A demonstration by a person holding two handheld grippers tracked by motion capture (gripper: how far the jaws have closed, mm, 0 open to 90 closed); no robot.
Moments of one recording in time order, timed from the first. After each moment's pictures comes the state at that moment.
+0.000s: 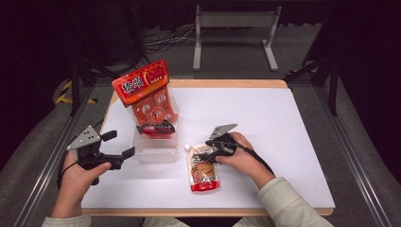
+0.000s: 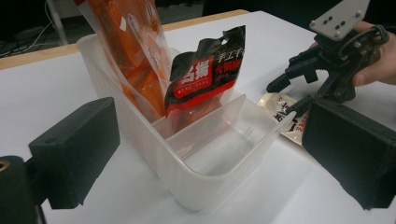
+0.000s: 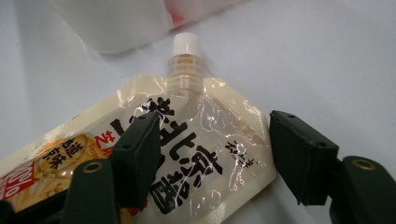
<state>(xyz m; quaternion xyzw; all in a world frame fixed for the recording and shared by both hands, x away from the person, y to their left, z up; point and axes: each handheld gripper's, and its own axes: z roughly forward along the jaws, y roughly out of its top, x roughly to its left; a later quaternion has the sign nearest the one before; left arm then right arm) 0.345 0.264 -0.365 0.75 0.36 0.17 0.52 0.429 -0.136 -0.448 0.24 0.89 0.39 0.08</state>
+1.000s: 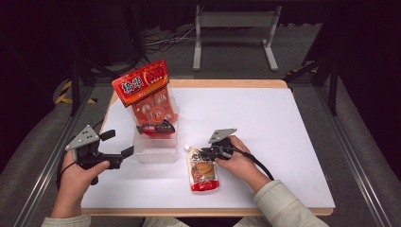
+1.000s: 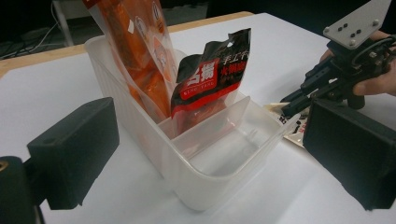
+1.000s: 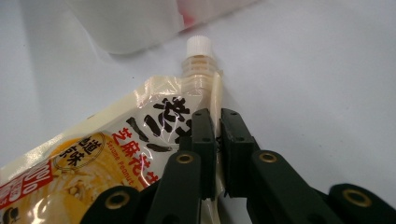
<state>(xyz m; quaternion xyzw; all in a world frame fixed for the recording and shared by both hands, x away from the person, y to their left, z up) 0.344 0.266 -0.364 0.75 0.37 0.17 0.52 0.417 -0.133 -0.449 0.24 0.88 0.40 0.09</state>
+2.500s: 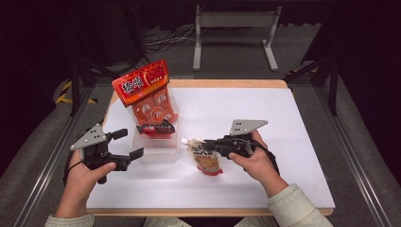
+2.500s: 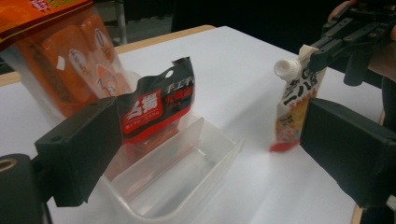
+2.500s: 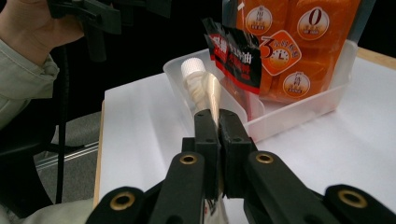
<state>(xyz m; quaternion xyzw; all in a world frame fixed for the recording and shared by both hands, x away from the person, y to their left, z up) 0.341 0.240 -0.350 0.76 0.31 0.14 0.55 0.378 -0.163 -0.358 0.18 0.81 0.56 0.05</state>
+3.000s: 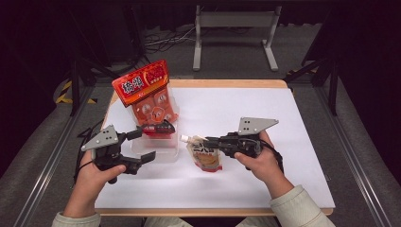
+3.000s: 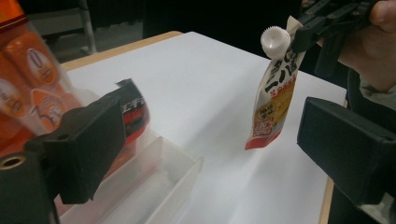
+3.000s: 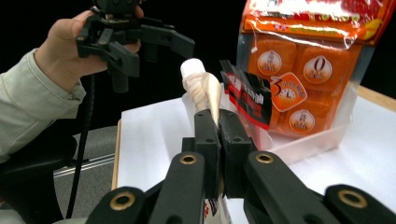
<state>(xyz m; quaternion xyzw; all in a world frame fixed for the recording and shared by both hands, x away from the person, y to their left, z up) 0.336 0.208 -0.343 0.77 0.26 0.11 0.57 0.364 -0.170 -0.331 0.14 0.78 0.60 0.06</state>
